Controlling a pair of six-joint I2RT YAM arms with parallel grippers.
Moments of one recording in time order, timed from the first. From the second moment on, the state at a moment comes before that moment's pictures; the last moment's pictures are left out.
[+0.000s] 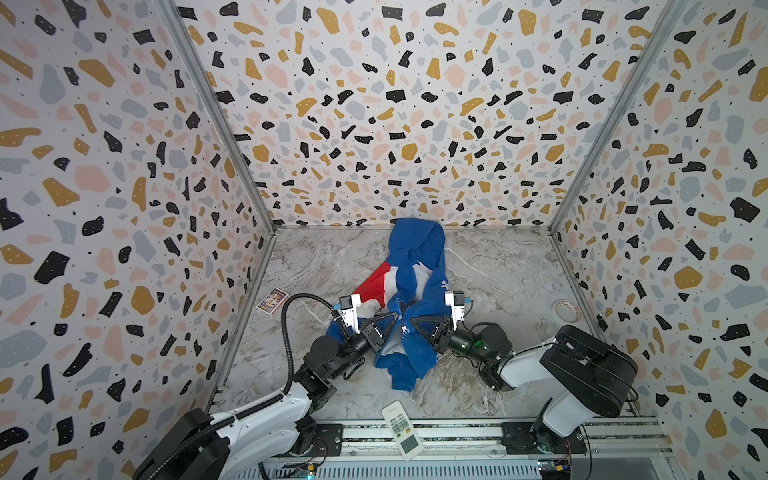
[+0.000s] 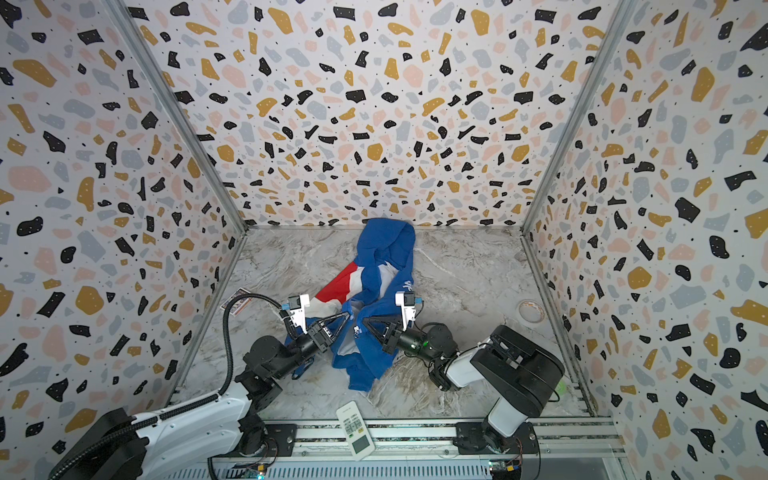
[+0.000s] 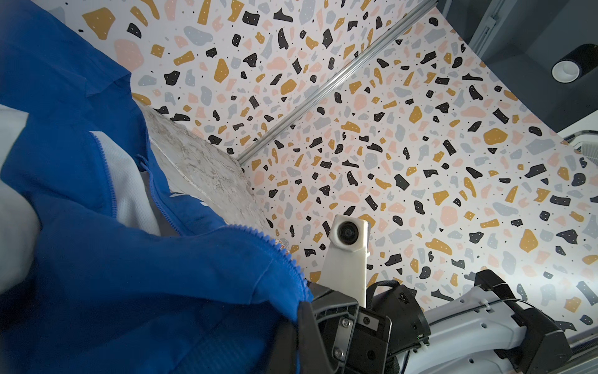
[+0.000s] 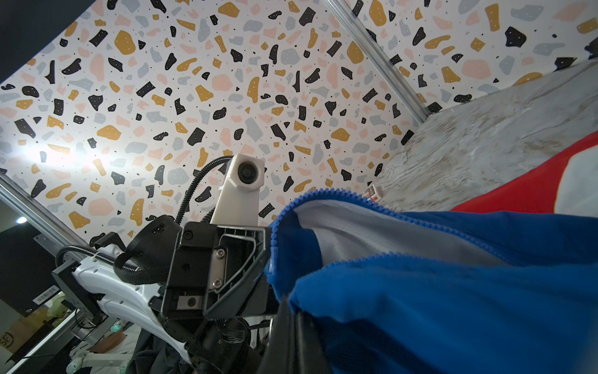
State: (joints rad) left arm -0.70 0.95 0.18 0.90 0.19 -0.98; right arm 0.84 1.60 0.36 1.49 -0.38 0.85
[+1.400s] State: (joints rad) left arm -0.75 0.88 0.19 0.76 0.10 -0.92; right arm 0.85 1.59 0.38 1.49 -0.29 0.78
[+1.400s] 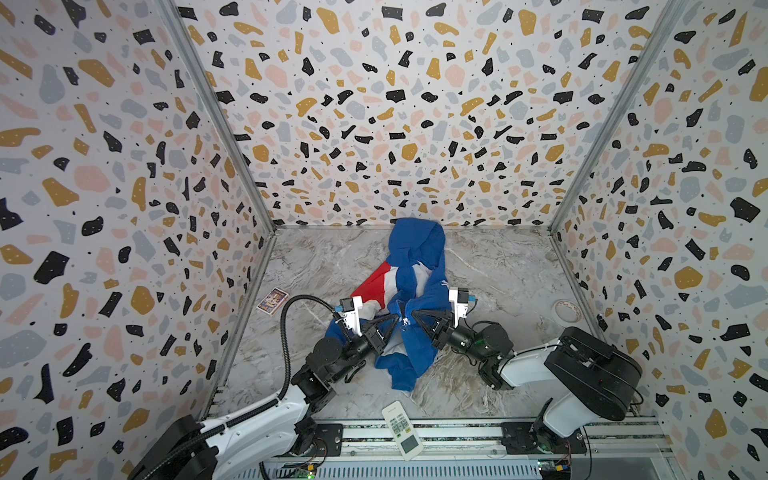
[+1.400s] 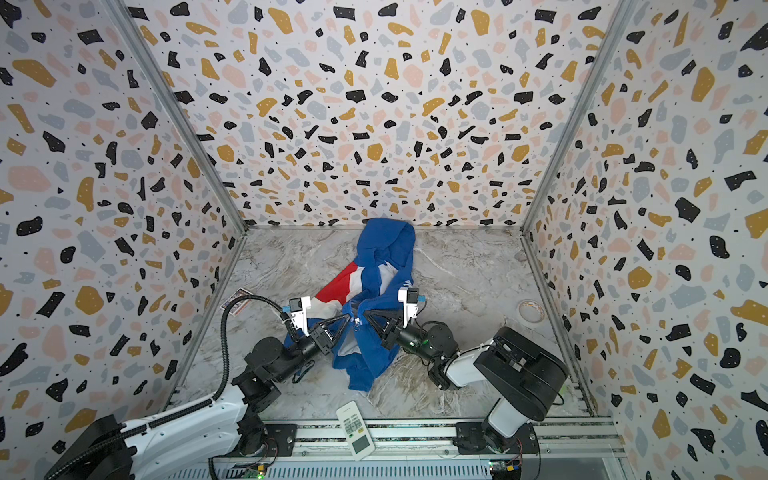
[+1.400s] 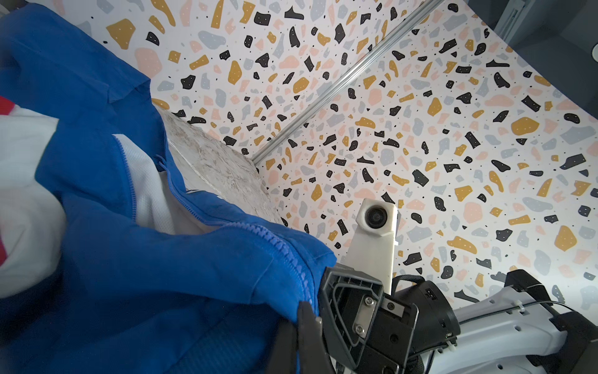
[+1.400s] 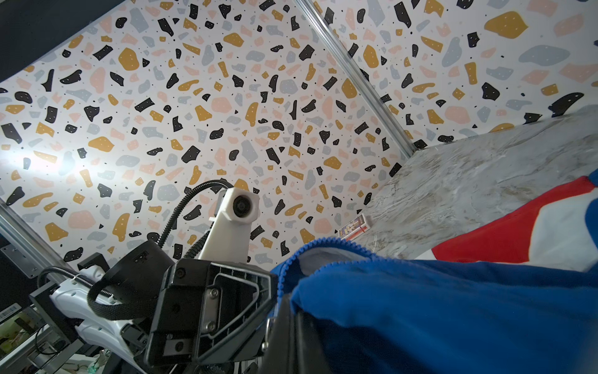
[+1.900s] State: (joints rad) left arm -0.76 0.87 0.20 0.74 0.09 -0.92; right arm 0.86 1.59 0.39 1.49 -0.28 0.76
